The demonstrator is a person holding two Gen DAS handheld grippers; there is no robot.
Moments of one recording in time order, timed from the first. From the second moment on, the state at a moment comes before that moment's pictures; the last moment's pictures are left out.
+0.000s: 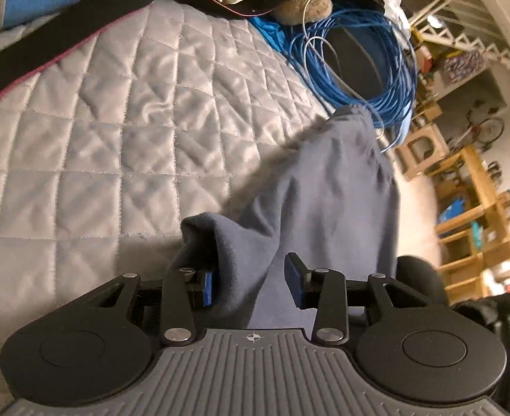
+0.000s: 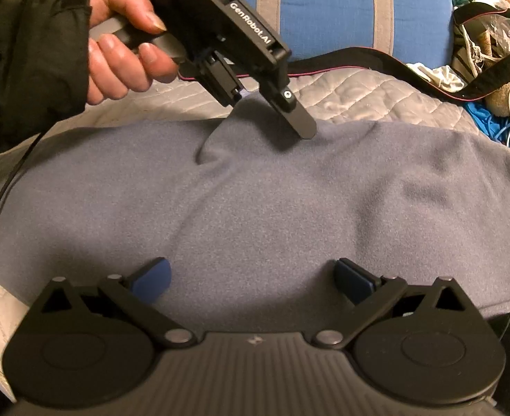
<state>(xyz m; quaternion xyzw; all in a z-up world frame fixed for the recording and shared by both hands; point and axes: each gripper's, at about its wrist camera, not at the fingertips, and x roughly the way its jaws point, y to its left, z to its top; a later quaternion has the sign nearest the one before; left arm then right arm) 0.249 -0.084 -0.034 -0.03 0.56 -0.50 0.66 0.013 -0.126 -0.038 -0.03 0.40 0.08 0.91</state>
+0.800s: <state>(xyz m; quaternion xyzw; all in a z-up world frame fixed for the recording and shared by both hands) 0.294 -0.068 -0.060 -0.17 0.57 -0.49 0.64 0.012 -0.121 -0.041 -0.04 0.40 0.08 0.91</state>
